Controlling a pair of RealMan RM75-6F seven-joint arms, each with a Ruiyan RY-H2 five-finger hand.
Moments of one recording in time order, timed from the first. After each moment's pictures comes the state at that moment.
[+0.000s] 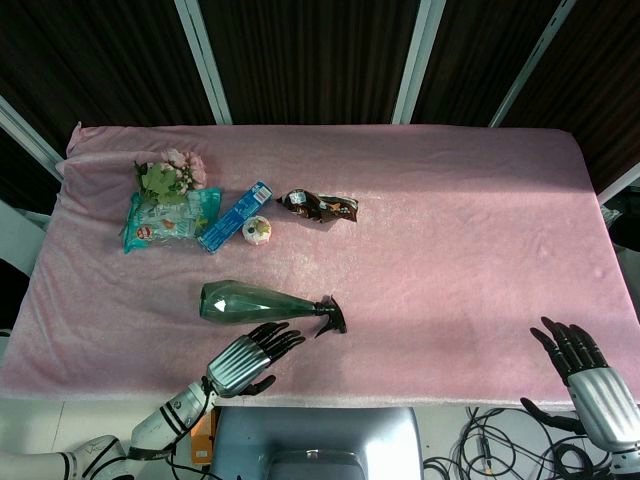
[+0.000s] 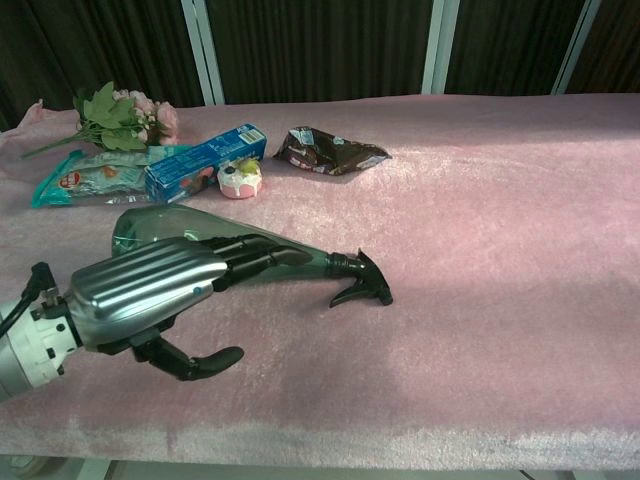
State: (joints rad) left arm -0.62 -1.60 0.06 -1.48 1.69 1.08 0.13; right arm -0.01 -0.97 -0.12 -1.67 -1.78 1.57 0.09
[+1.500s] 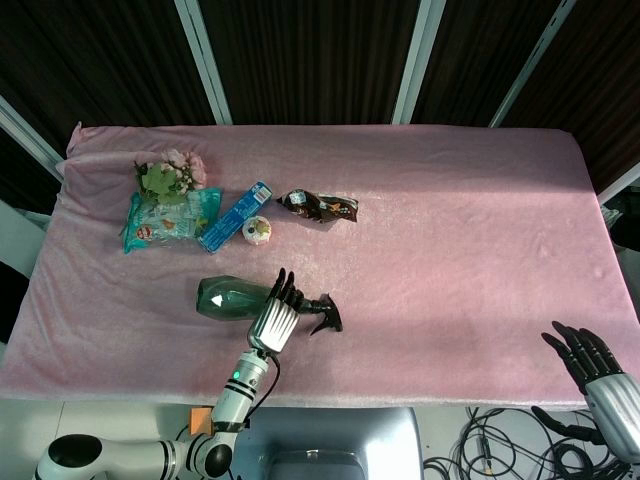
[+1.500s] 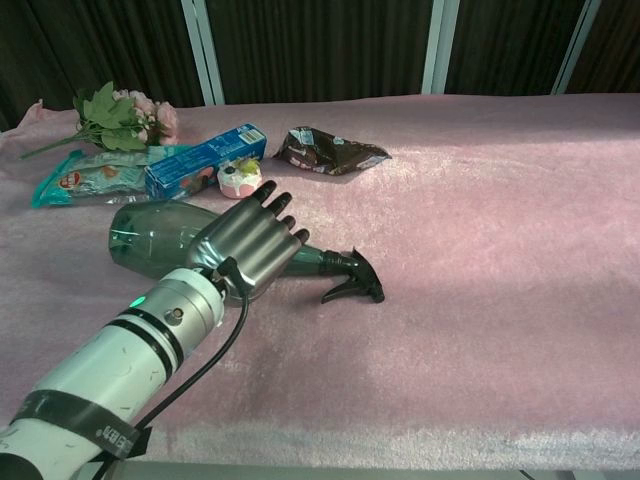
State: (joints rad) left arm -0.73 -2.04 -0.18 -1.23 1.09 1.13 1.44; right arm -0.02 -0.93 -0.14 -1.62 -1.83 1.63 0.24
